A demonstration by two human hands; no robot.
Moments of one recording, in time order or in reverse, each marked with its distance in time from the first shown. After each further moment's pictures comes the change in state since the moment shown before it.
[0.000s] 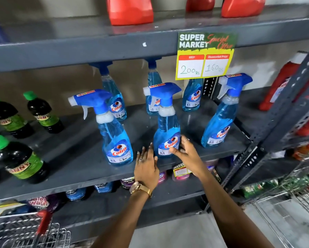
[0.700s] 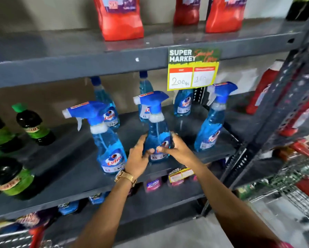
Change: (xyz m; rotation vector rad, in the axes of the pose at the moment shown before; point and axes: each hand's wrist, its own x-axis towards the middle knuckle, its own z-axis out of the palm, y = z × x) left_hand 0.041 0.022 -0.062 -0.378 -0.063 0.170; right_hand 0.025 -0.032 0.001 -0.155 -0.033 0.002
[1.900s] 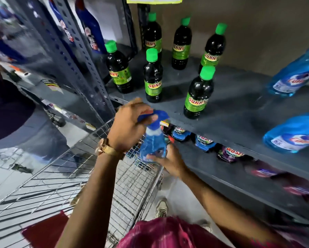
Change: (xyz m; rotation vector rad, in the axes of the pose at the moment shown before) left_hand -0.268 -0.105 -0.362 0.492 0.410 -0.199; right_hand -0.124 -0.037 0.460 -0.036 -0.652 0.102
